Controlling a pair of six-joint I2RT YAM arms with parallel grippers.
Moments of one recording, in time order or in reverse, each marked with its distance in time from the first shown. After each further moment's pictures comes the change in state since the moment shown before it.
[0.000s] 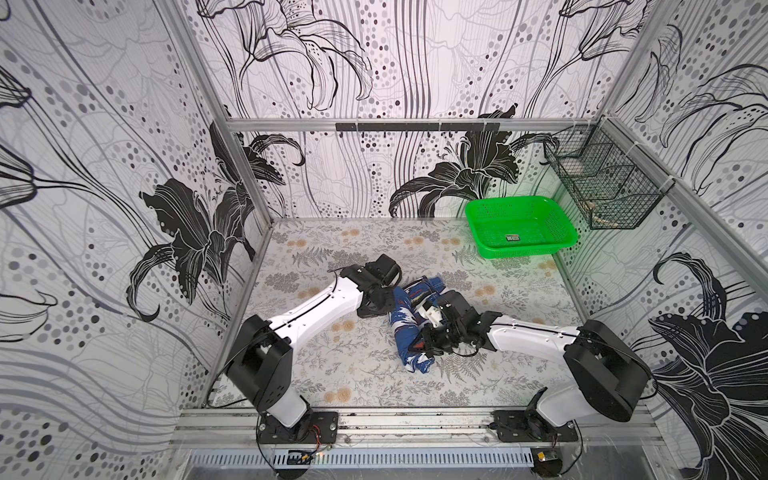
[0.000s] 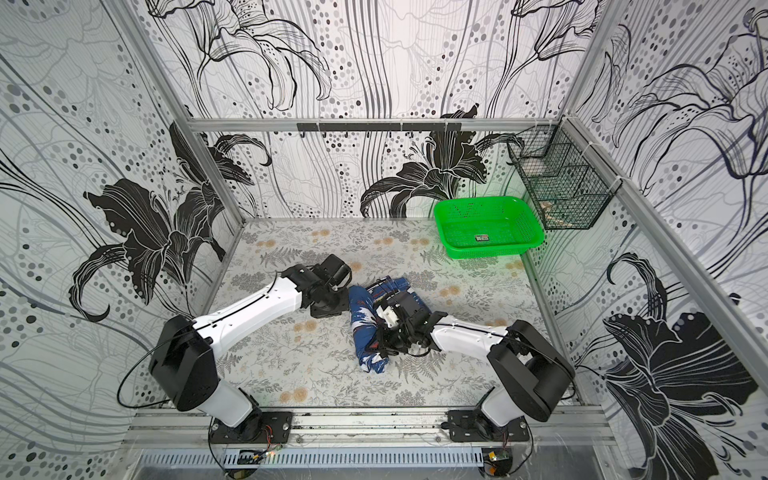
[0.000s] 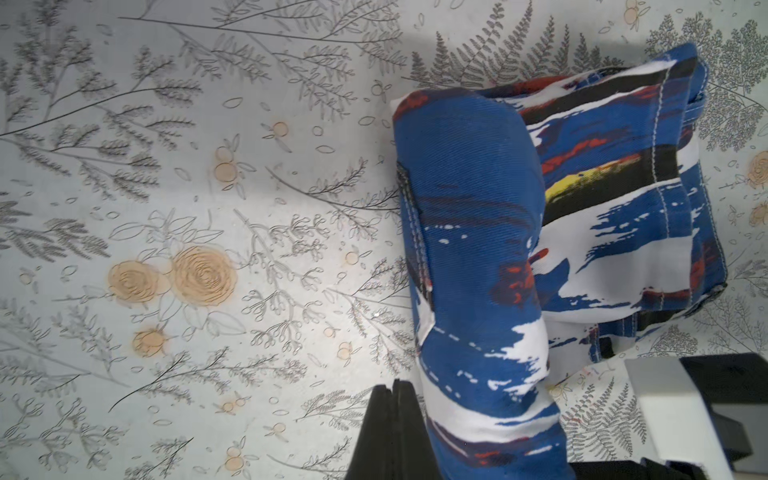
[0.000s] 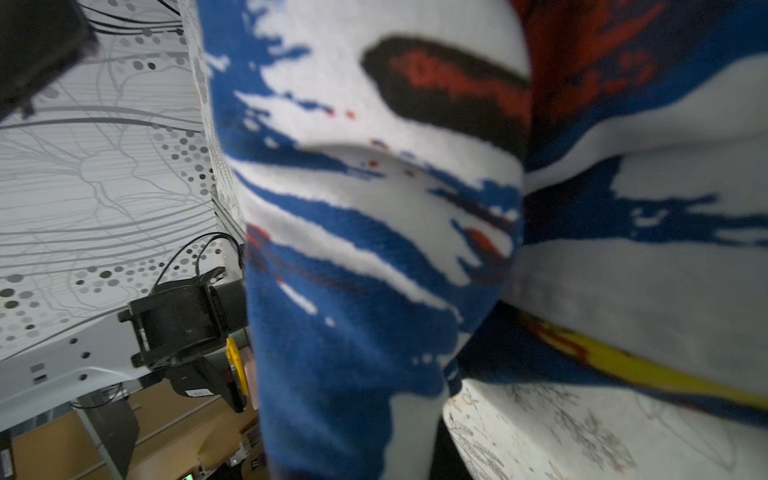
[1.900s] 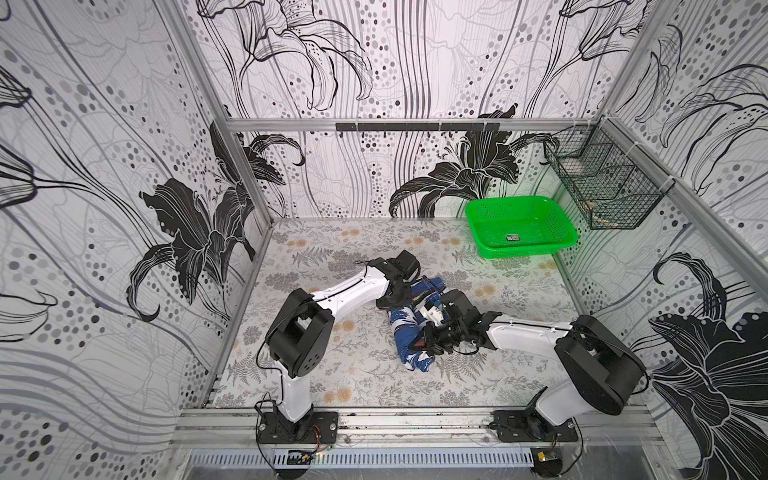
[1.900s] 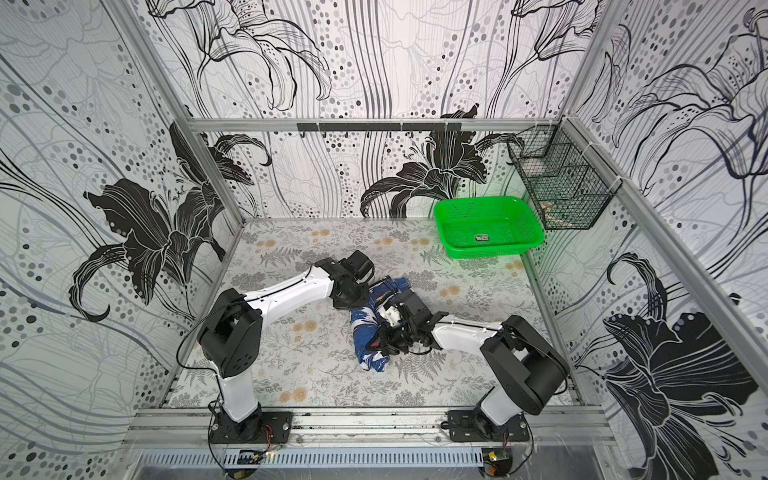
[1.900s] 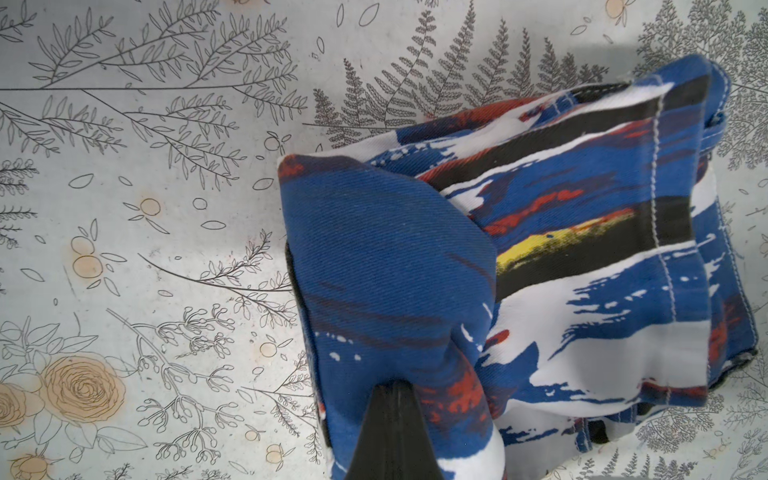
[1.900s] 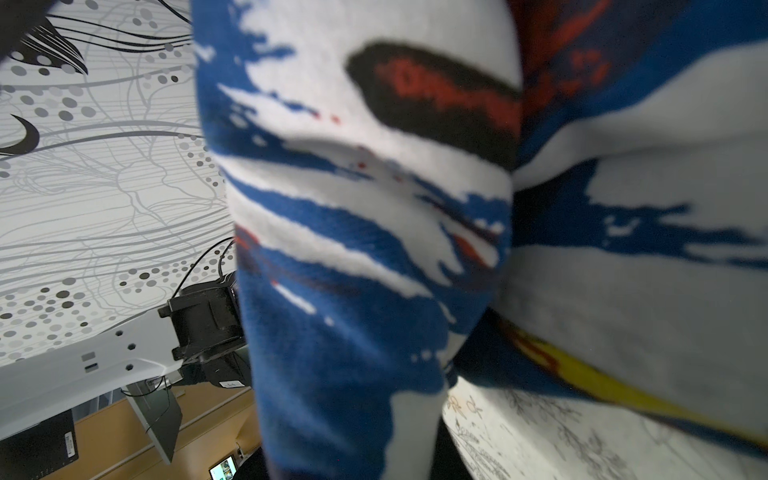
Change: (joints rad) left arm -0.024 0.246 0.144 0.068 0.000 0.038; right arm -0.035 0.034 -0.017 0.053 -0.062 0.019
